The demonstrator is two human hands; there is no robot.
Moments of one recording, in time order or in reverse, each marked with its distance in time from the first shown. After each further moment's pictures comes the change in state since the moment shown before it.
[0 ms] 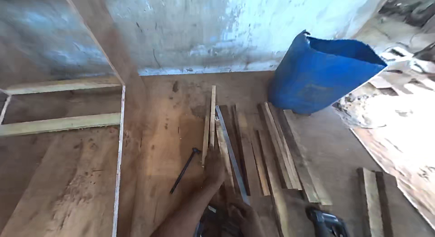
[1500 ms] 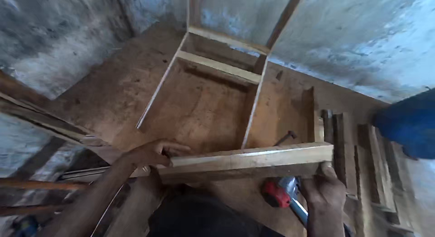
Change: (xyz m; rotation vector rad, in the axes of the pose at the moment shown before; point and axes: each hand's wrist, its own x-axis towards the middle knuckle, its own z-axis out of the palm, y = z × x) left_hand -0.481 -0.592 -0.284 -0.990 -0.264 0.110; right_hand -0.123 -0.158 0.284 0.912 0.136 -0.349
